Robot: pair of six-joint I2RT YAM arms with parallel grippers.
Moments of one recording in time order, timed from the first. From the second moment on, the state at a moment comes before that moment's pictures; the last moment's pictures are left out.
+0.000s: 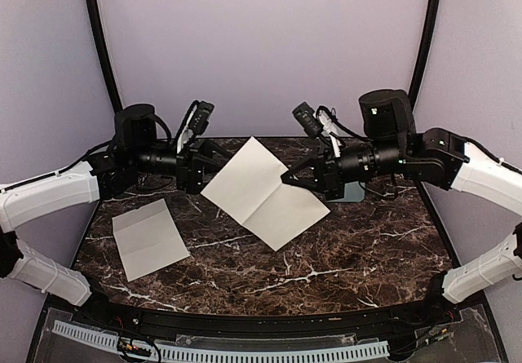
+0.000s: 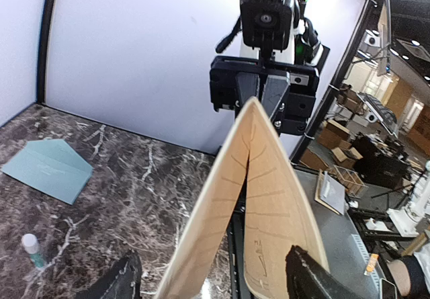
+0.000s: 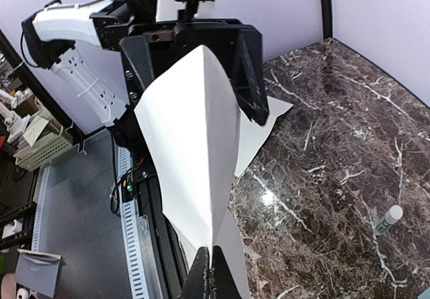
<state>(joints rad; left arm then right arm) -0.69 1.30 1.02 0.11 0.96 -0.22 0.99 1.26 1.29 -0.48 -0.42 0.12</state>
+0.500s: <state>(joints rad) -0.58 1.05 0.87 0.30 0.69 -0.27 0.99 1.15 1.11 -0.16 -0.18 0.25</state>
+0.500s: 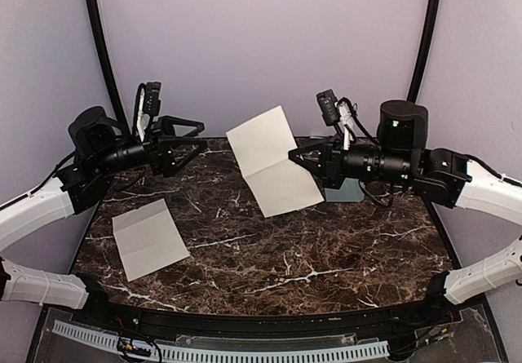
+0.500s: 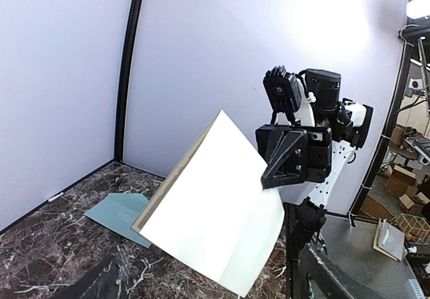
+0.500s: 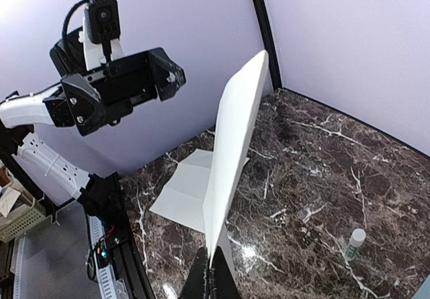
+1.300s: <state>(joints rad) -0.70 1.25 0.87 0.47 0.95 -0.44 1.00 1.16 0.97 0.36 -0.37 0.36</state>
